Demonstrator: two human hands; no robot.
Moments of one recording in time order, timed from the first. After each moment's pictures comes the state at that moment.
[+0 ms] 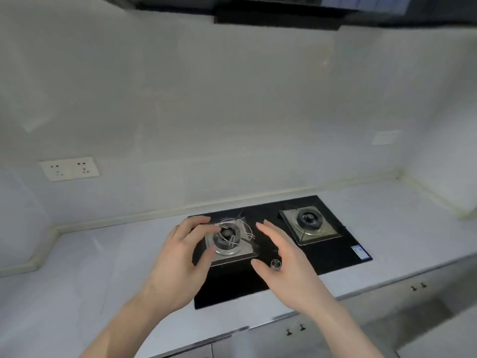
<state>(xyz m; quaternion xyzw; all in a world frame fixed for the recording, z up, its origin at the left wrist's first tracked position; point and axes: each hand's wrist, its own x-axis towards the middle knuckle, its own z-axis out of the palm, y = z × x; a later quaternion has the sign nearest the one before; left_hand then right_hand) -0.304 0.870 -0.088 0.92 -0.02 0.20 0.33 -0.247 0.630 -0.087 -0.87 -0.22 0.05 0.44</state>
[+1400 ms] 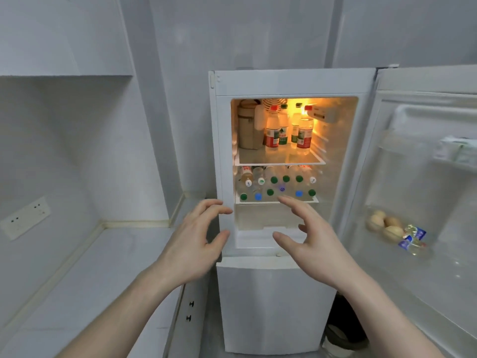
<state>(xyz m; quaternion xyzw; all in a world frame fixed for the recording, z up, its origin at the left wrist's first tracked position) -0.023 0.162 0.011 0.70 -0.62 -0.03 0.34 -0.257 0.044 0.004 -0.83 0.32 -0.35 0.30</state>
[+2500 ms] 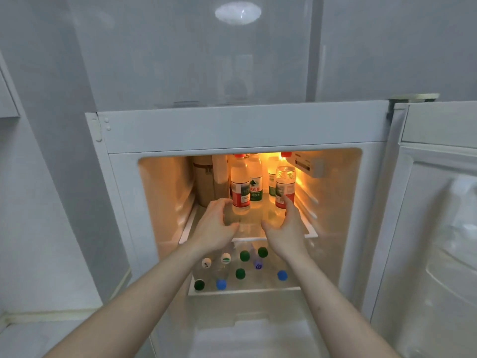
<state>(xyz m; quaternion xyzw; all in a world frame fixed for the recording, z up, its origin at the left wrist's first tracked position) 0.028 -0.312 0.034 0.73 -0.58 -0.08 0.36 -0.137 -0.401 -0.006 -0.69 0.43 -0.46 0.35</state>
